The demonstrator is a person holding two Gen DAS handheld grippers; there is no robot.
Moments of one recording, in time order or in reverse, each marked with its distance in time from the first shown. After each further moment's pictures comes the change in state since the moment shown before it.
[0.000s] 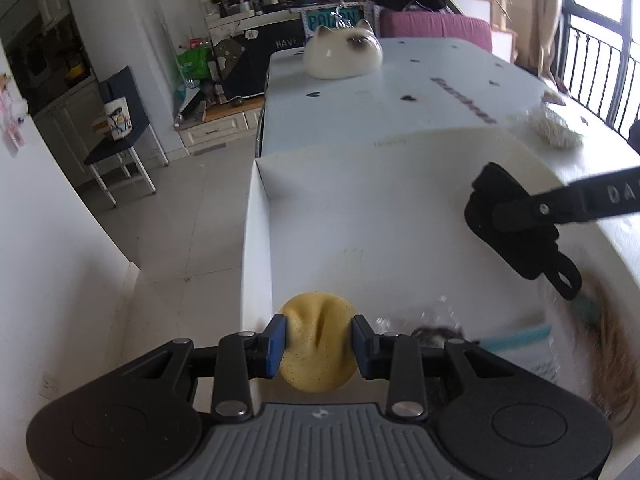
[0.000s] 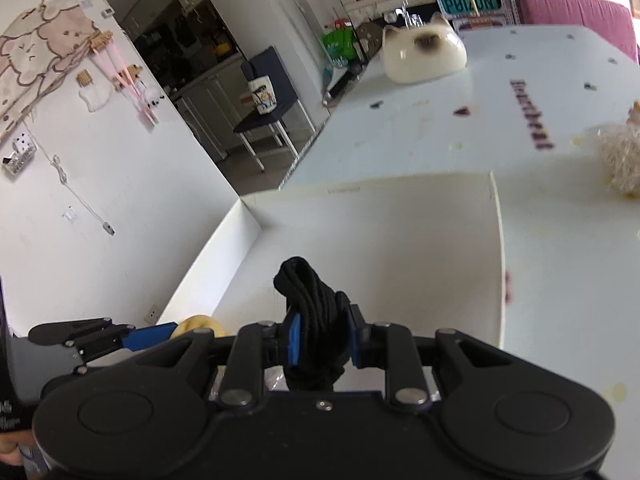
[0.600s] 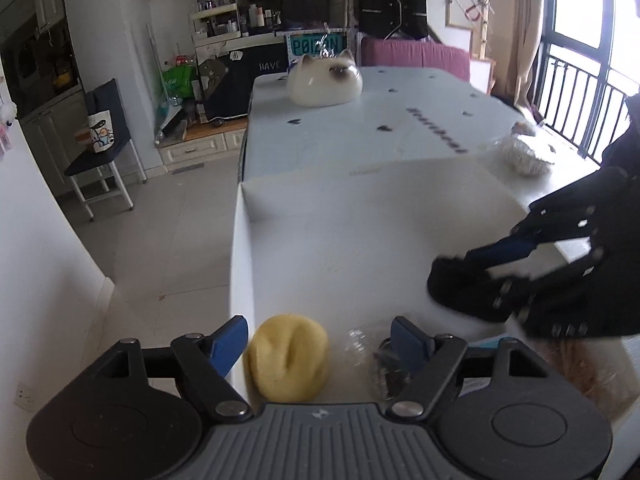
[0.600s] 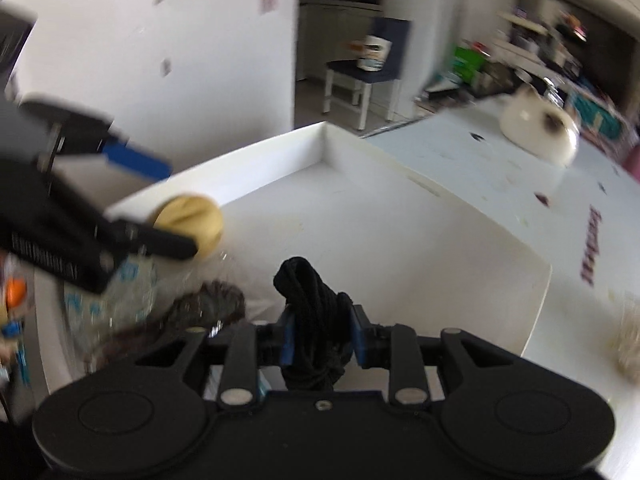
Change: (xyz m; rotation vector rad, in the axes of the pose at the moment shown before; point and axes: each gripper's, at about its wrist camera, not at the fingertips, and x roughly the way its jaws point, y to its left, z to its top) left arm -0.022 0.005 -0.003 -0.027 -0.081 -0.096; right arm 0.008 0.041 -0.016 -0.692 0.115 -0.032
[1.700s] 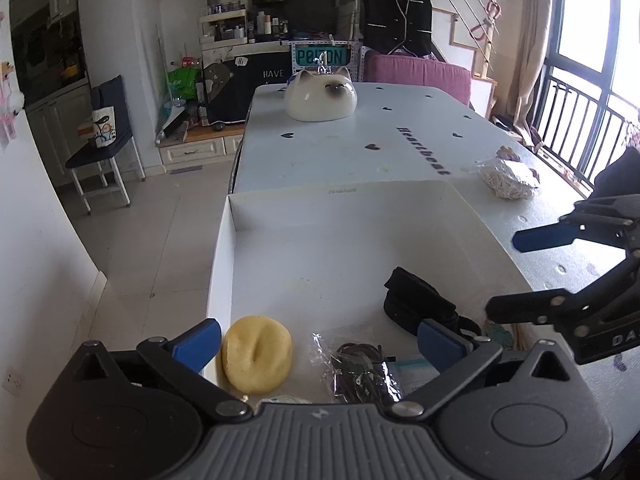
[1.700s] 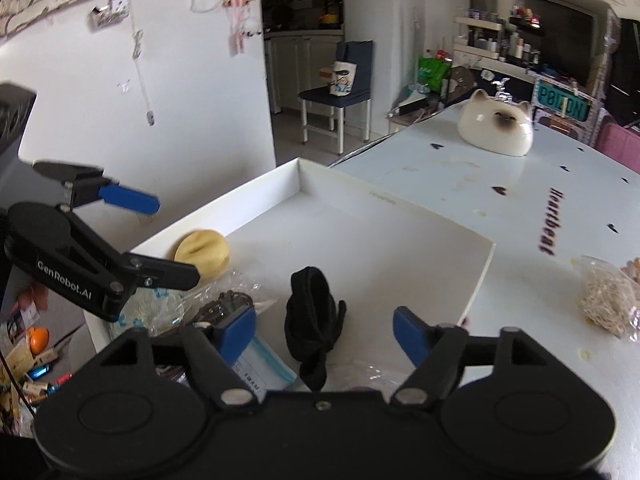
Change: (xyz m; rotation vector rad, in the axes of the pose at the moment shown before) left arm -0.026 -0.019 0.004 -0.062 -0.027 -0.021; right arm -0.069 -0.013 -0.019 0.182 -0.100 -0.023
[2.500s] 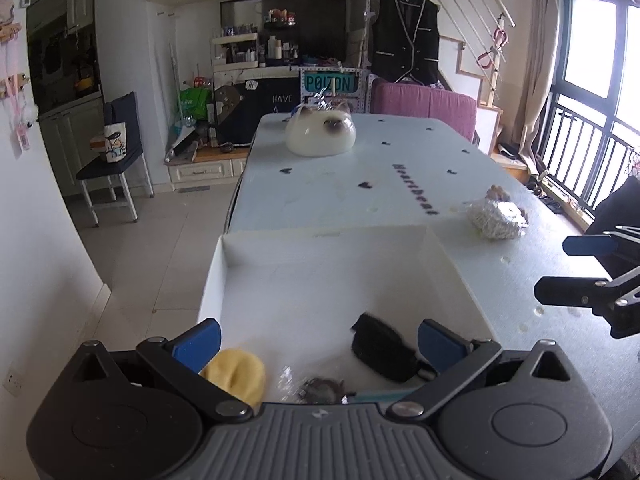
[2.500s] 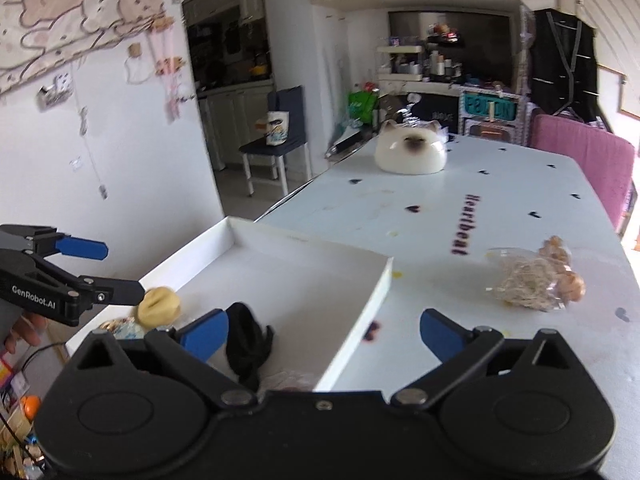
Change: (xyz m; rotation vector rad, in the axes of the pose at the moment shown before) left arm -0.030 -0.028 0.021 -0.038 -0.074 0.021; right arm -0.065 -0.053 -0.016 0.177 -0.149 -0.126
